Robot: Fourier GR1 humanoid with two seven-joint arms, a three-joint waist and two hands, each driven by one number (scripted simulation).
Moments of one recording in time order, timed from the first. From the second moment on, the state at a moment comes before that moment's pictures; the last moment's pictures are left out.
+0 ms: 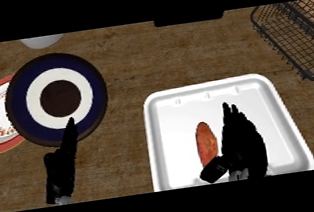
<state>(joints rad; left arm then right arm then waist) 0.05 0.22 -0.23 -1.39 0.09 0.32 0.01 -0.08 -0.02 0.51 -1.77 0.97 0.14 1.25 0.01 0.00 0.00</state>
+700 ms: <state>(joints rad) 0.06 0.21 -0.22 -1.38 0.07 0.32 -0.01 -0.12 -0.02 0.47 -1.65 0.87 0.16 1.25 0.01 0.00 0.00</state>
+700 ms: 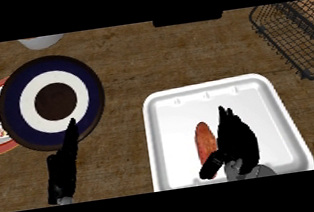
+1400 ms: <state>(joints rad) 0.08 0.21 -0.21 -1.40 0.07 0.30 0.00 -0.12 -0.02 0.47 -1.54 0.79 0.10 1.24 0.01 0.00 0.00</state>
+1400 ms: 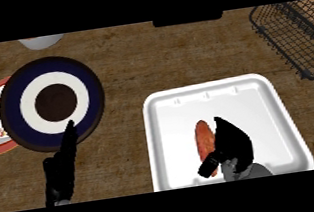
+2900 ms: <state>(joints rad) 0.09 0.19 -0.16 -1.40 0.05 0.29 0.00 -0.17 -0.37 -0.12 -1.62 0.83 -0.02 1.06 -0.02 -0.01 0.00</state>
